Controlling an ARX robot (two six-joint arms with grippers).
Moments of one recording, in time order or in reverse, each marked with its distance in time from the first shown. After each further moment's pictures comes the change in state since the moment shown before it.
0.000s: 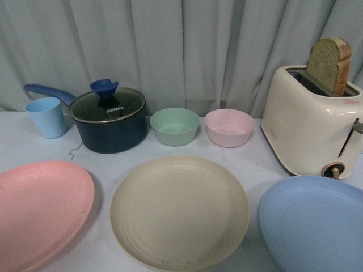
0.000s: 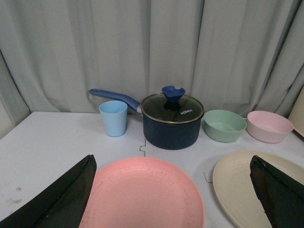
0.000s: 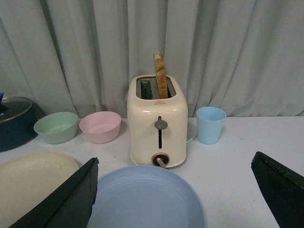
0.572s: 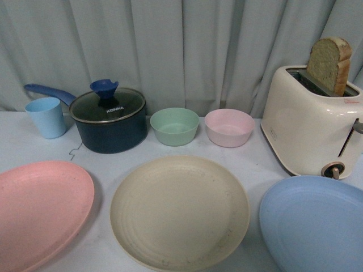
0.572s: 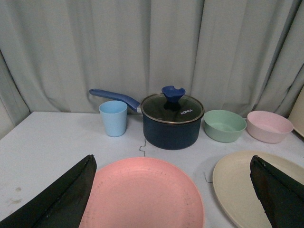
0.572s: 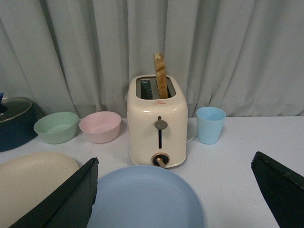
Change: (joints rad) left arm 0.000 0.000 0.000 0.000 0.000 0.000; right arm 0.000 0.000 0.000 0.000 0.000 0.000
